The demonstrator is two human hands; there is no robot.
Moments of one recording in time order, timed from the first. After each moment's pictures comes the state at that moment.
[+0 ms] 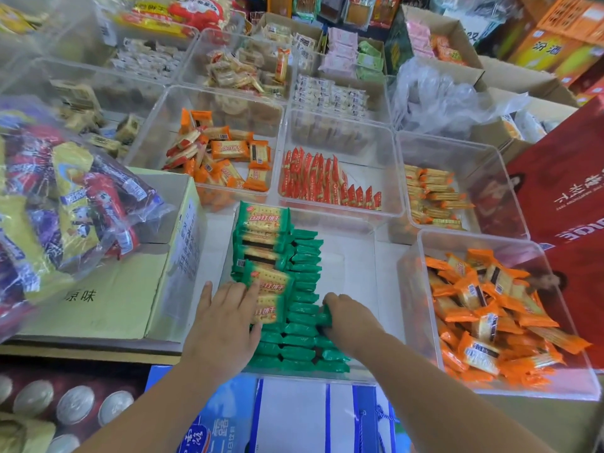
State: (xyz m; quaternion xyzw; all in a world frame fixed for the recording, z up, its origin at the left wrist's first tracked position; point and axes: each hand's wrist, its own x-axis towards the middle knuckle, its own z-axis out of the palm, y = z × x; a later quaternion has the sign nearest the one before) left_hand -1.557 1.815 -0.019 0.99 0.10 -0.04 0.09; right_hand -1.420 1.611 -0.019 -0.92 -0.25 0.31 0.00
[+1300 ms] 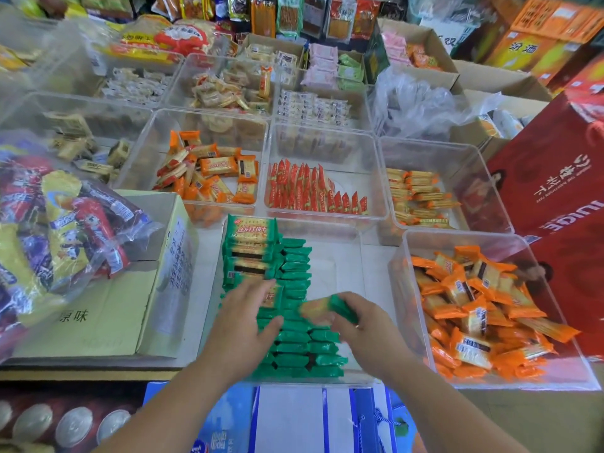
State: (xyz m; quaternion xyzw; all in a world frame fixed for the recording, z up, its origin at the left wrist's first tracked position) left_hand -1.535 1.793 0.011 0.92 0.11 0.02 0.38; right_hand -1.448 1.578 0.059 -0.87 -0.13 0.25 0.40
